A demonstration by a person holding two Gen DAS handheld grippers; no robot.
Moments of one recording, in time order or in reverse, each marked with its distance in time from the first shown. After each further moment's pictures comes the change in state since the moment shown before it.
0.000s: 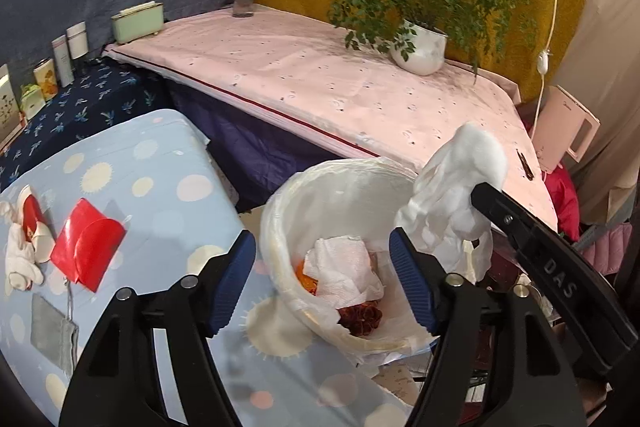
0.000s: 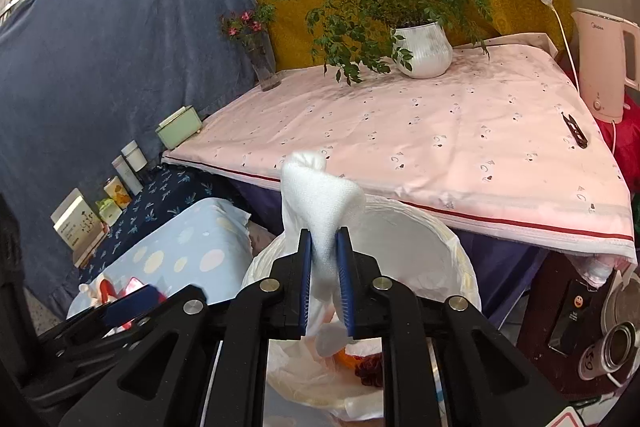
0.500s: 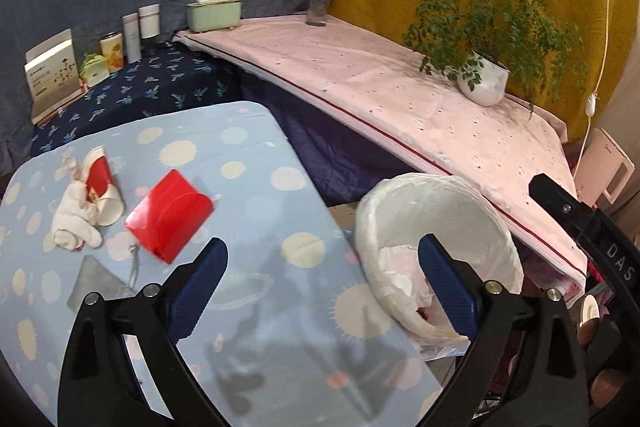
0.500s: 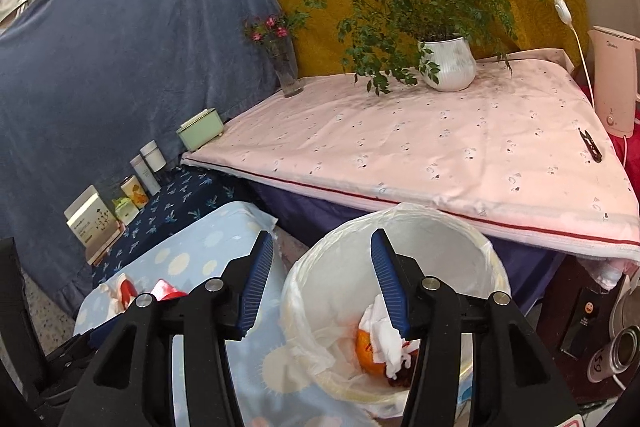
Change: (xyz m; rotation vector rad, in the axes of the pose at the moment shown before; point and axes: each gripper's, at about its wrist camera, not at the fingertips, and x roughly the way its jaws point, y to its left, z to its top) left arm -0.041 0.066 -0.017 -0.146 -0.049 0.160; right arm -0.018 0.042 -0.003 -0.033 -0.026 0.058
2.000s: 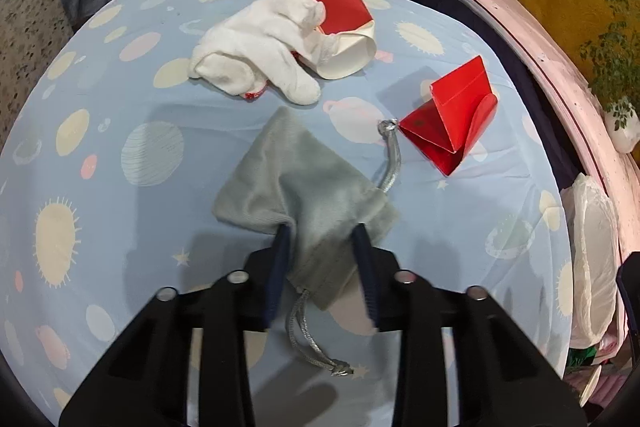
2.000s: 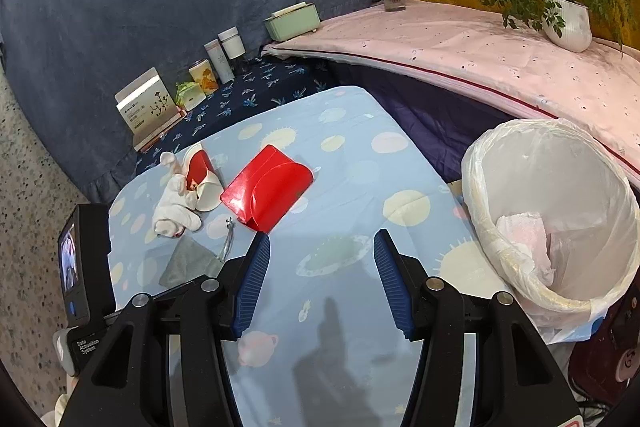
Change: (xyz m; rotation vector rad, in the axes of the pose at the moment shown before) left arm 0.038 0.204 -0.081 -0.392 0.263 0.252; right arm 0.046 0.148 -0.106 -0.213 0.276 0.169
